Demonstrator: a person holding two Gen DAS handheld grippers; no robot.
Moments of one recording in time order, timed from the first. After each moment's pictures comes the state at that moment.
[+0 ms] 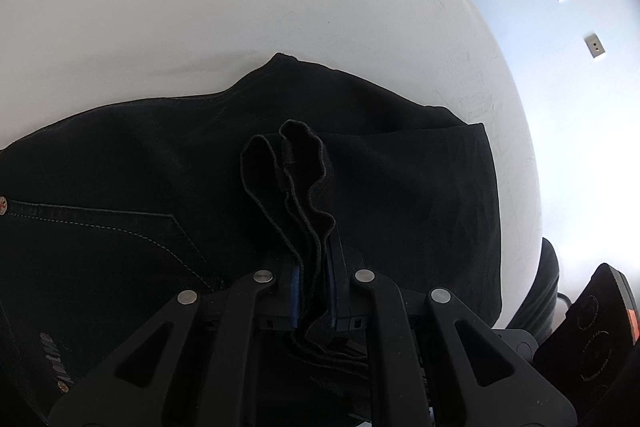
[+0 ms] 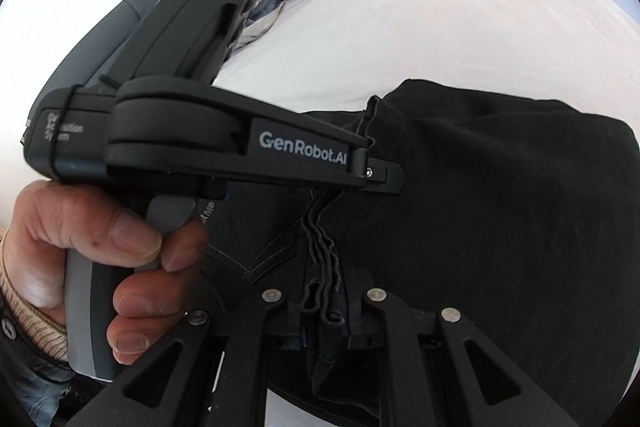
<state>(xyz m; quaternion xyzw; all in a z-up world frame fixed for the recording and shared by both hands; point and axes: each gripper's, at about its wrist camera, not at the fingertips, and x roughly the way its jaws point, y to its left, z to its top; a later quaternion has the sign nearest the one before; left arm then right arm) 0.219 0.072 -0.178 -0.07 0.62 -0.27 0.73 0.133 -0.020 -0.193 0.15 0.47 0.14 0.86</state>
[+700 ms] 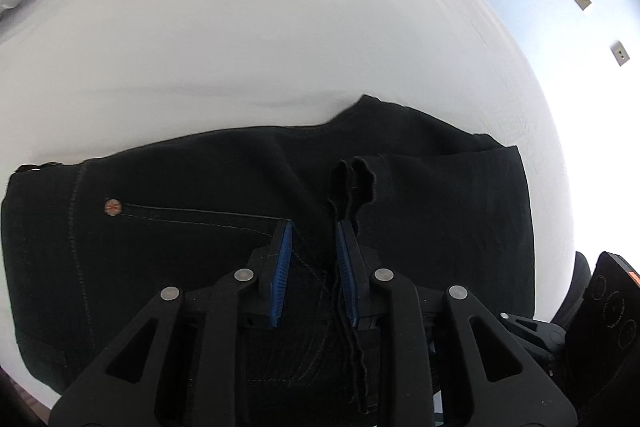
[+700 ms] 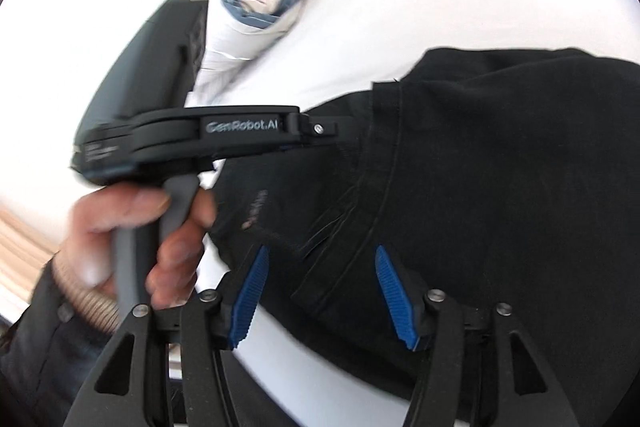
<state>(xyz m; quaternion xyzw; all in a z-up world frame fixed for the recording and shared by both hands) 0.199 0.095 -0.157 -0.03 0.58 -0.19 0.79 0.123 -0.063 -0.177 0.25 0.47 0.24 0.81</state>
